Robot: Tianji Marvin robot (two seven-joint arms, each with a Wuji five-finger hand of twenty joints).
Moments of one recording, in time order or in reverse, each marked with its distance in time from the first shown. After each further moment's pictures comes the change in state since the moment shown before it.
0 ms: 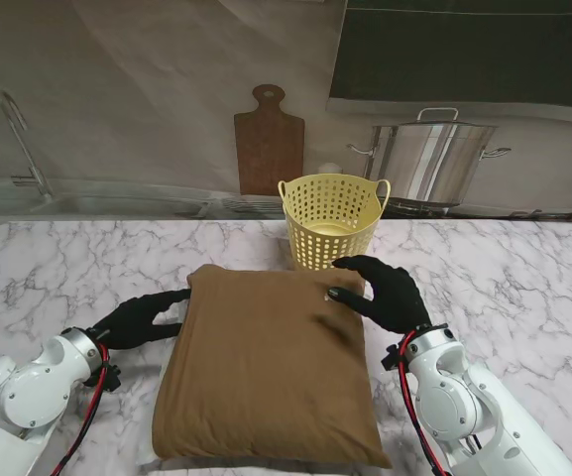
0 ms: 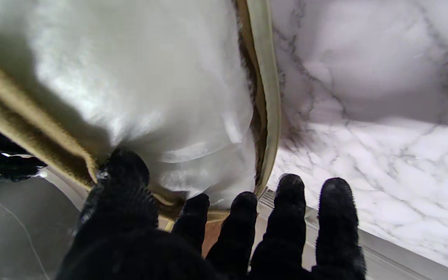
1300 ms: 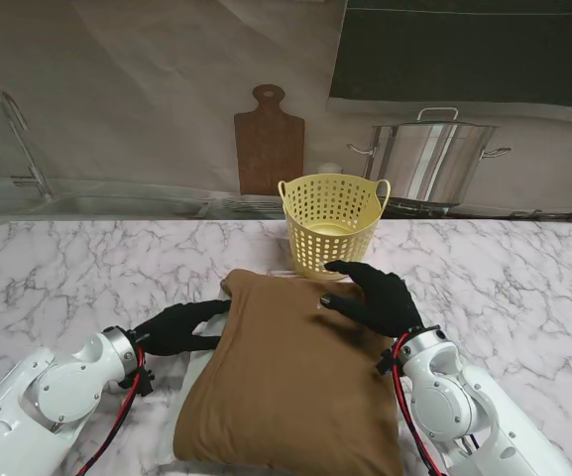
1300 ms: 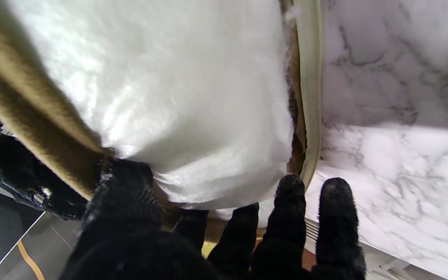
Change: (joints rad) left arm -0.069 0.012 0.162 -0.015 -0.037 -0.026 -0.061; right arm 0.010 0.006 -0.028 0.000 0.006 0.020 0.044; left_hand 0.021 0.019 0.000 0.000 -0.042 0.000 -0.015 -0.026 -0.032 0.016 -0.030 -0.005 -0.001 0.000 0.000 0.000 0.000 0.000 0.000 0.002; right_hand 0.000 -0.022 -0.001 0.000 -0.063 0.000 -0.038 0.000 -0.001 0.000 0.000 0.000 -0.003 0.000 0.000 0.000 0.000 0.000 -0.001 0.000
